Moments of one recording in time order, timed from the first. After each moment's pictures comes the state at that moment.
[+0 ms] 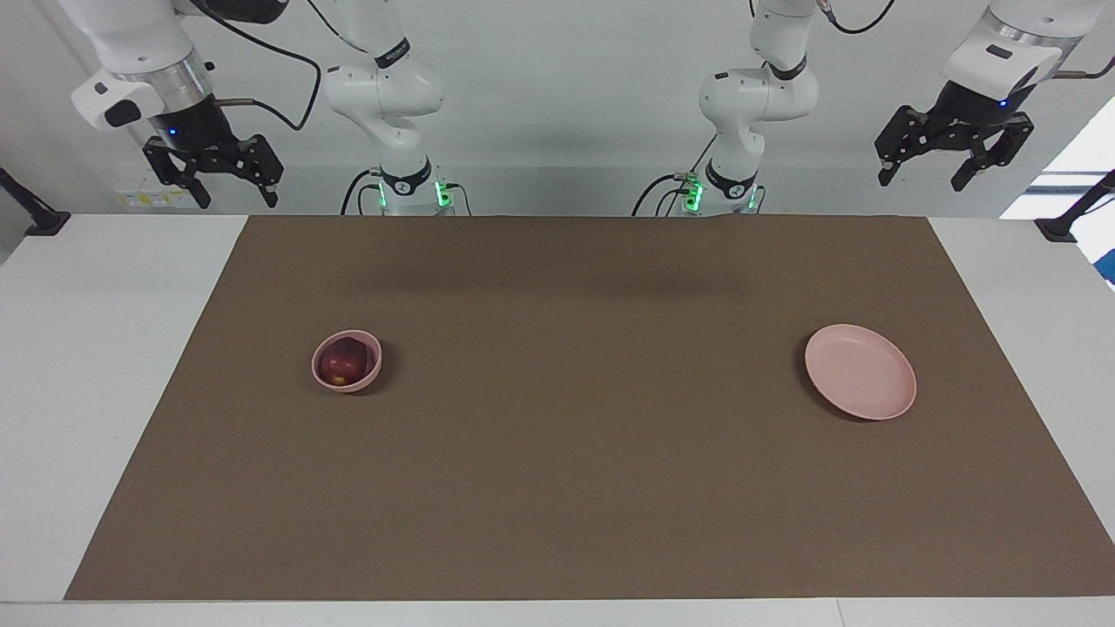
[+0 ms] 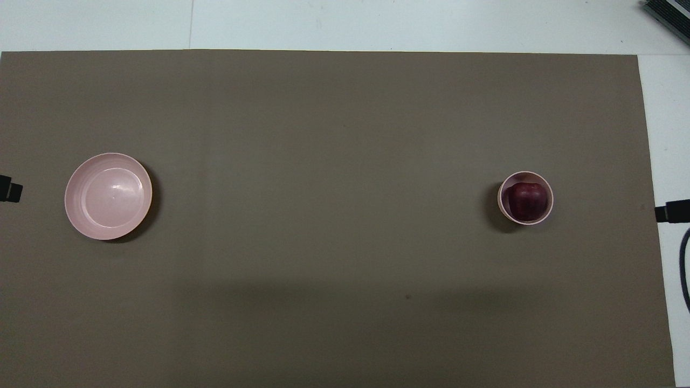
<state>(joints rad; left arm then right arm) -0.01 -0.02 -0.03 -1.37 0.02 1.35 0.15 0.02 -0.16 -0.16 -1.68 -0.03 1.53 -0.15</state>
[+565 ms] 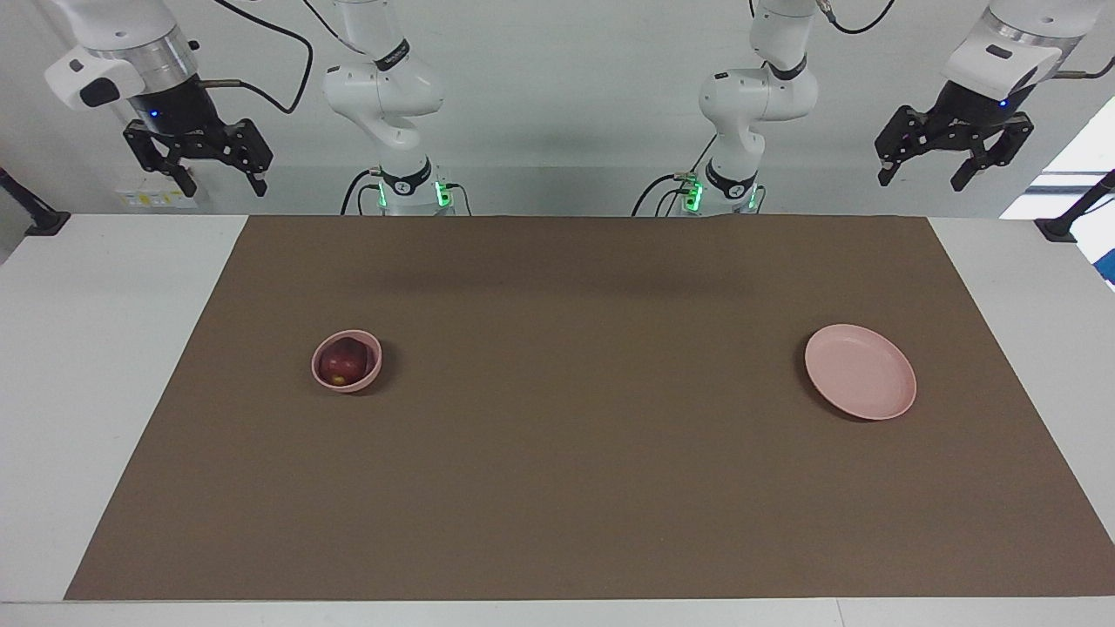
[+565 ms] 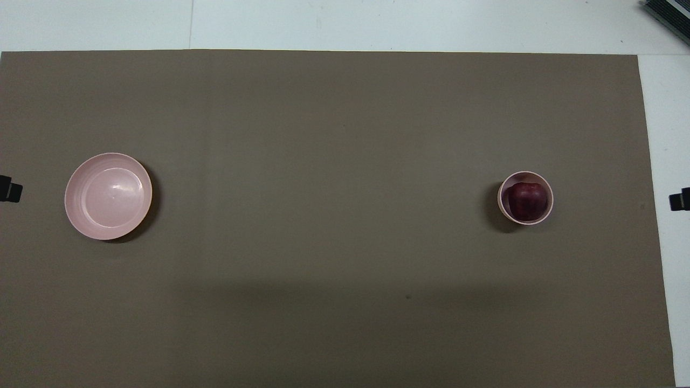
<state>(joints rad) -0.01 -0.02 -0.03 -1.37 0.02 1.35 0.15 0.02 -0.10 -0.15 -1.57 -0.03 1.49 -0.15</state>
